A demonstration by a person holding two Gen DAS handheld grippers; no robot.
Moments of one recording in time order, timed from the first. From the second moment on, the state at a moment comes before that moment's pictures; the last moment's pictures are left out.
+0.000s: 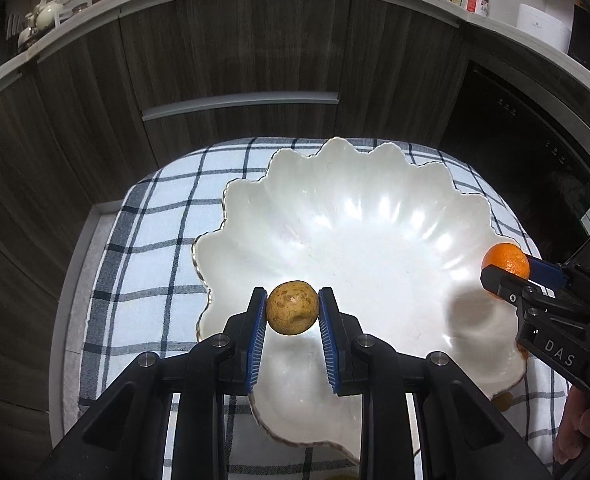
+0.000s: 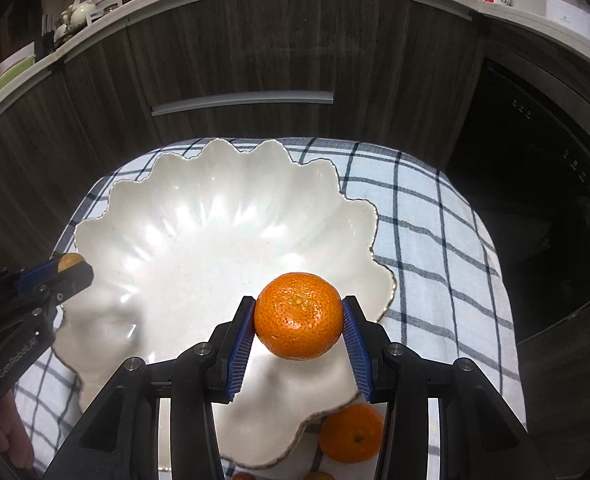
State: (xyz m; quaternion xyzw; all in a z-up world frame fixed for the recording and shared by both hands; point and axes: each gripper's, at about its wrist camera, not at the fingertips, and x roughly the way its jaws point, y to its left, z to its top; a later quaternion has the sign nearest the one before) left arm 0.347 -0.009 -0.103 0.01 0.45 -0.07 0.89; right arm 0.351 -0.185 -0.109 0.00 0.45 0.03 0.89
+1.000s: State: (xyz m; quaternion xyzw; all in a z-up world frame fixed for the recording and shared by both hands) left arm 0.328 0.004 -0.080 0.00 0.43 -0.04 0.90; right arm 0.347 -0.178 -0.080 -0.02 0.42 0.02 0.91
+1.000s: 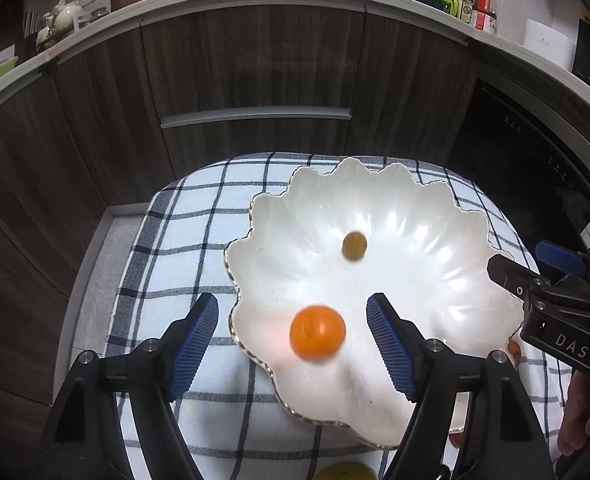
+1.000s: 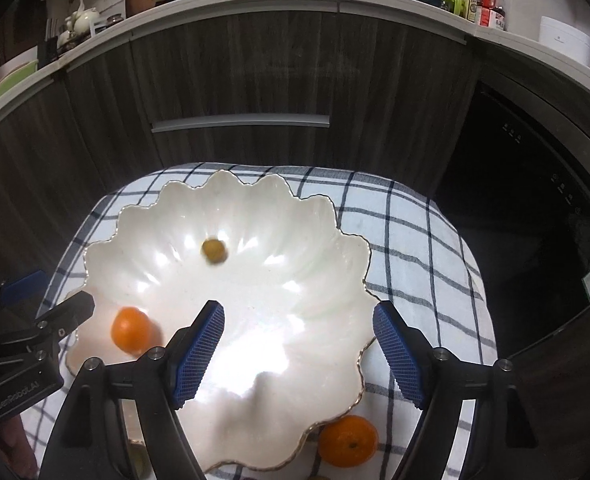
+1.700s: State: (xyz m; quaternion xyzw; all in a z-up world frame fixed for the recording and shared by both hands) left arm 0.288 0.000 -0.062 0.02 0.43 -0.04 0.90; right arm 0.299 -0.182 -0.057 -0.01 0.39 0.01 0.92
